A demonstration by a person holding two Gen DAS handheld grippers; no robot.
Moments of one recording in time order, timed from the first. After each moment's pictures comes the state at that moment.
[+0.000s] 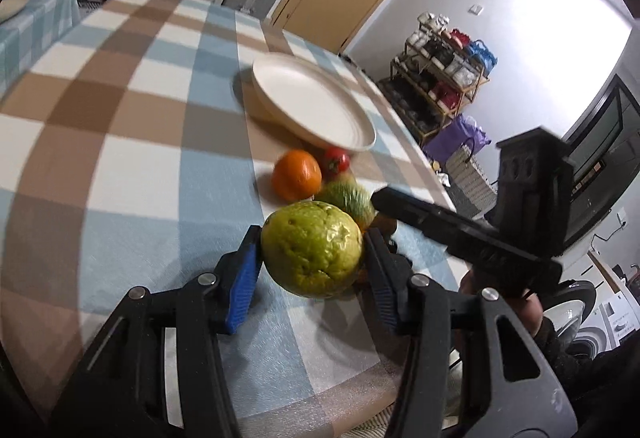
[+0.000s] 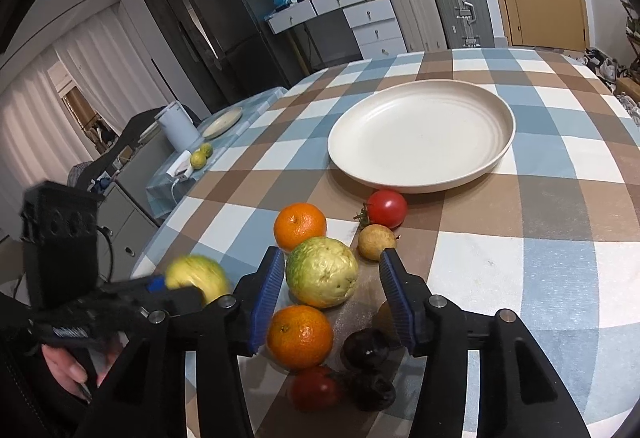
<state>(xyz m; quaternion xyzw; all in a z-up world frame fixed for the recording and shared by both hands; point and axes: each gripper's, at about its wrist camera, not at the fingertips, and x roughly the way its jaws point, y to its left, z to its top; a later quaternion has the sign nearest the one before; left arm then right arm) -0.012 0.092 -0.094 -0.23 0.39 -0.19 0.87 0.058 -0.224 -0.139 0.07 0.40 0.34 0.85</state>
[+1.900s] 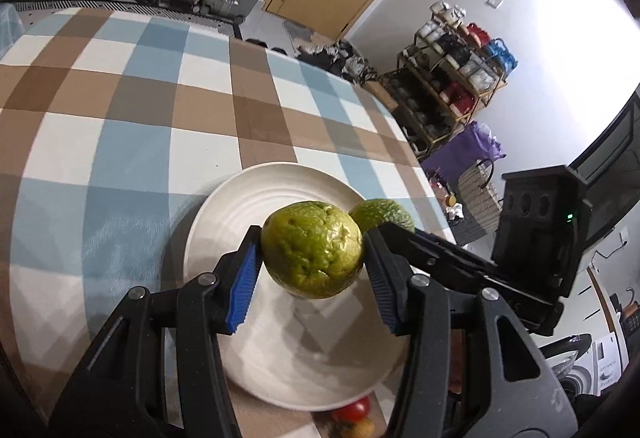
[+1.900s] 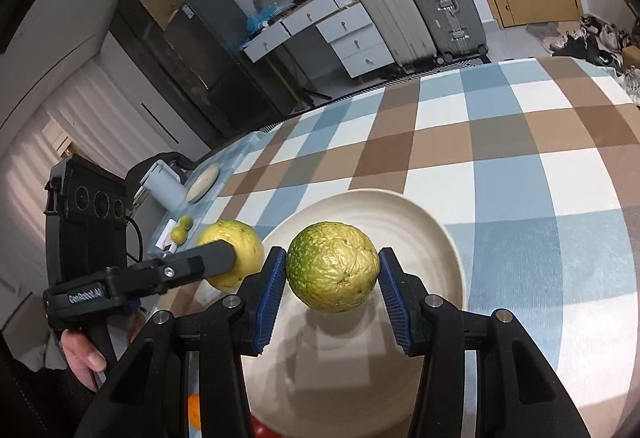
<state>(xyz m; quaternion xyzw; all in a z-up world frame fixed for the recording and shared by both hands) 0.285 0.051 -0.093 -0.23 0.44 -0.20 0.85 0.271 -0.256 -0.140 0.16 0.41 0.34 0.83</state>
